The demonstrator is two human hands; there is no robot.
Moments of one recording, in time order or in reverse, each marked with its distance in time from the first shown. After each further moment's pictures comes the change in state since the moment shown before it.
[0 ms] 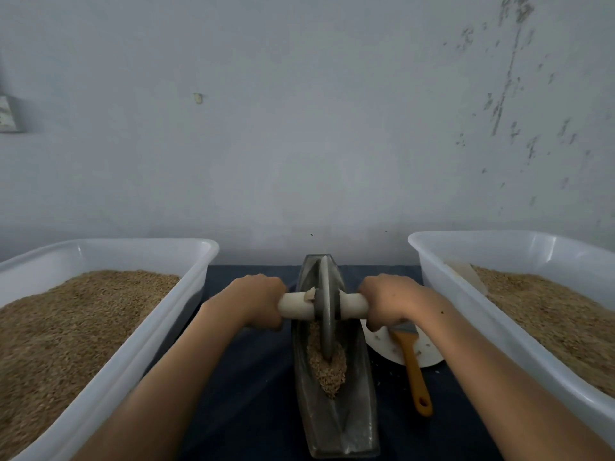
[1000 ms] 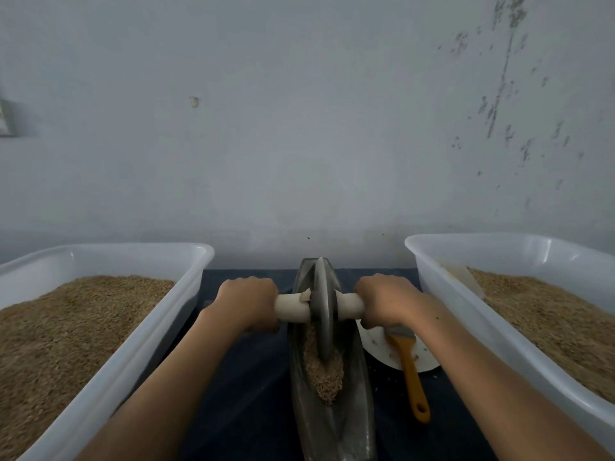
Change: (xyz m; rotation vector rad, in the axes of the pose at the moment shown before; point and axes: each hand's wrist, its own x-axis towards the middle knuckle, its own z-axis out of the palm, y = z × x) left_hand 0.001 0.002 0.001 0.105 0.072 -0.135; right_hand 0.000 0.001 0.001 0.012 0.074 0.005
